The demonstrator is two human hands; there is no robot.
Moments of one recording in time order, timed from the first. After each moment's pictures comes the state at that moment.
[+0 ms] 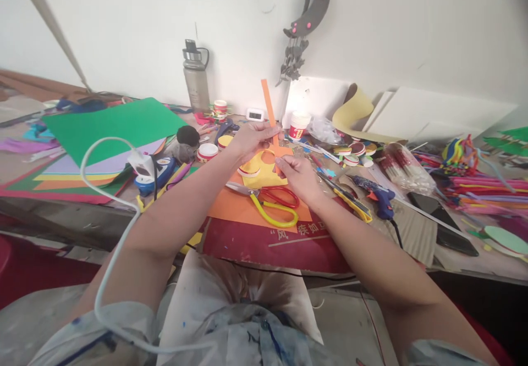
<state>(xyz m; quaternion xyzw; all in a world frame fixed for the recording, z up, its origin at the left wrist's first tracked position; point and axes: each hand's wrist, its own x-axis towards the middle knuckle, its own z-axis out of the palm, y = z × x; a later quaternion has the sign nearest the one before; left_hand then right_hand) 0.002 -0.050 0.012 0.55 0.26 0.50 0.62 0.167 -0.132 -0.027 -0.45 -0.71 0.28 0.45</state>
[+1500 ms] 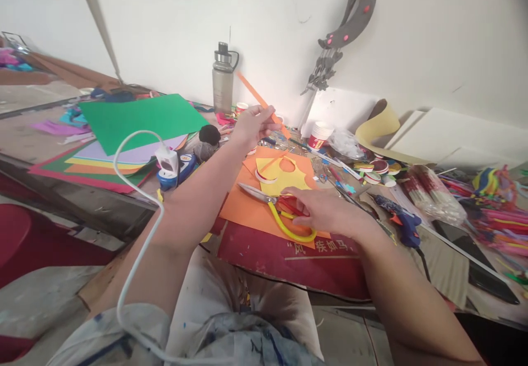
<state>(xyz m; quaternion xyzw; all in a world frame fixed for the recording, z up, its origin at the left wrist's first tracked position) -0.043 -0.027 0.036 0.43 0.34 0.62 0.57 0.178 -0.174 0.002 -0.49 -0.86 0.12 -0.04</state>
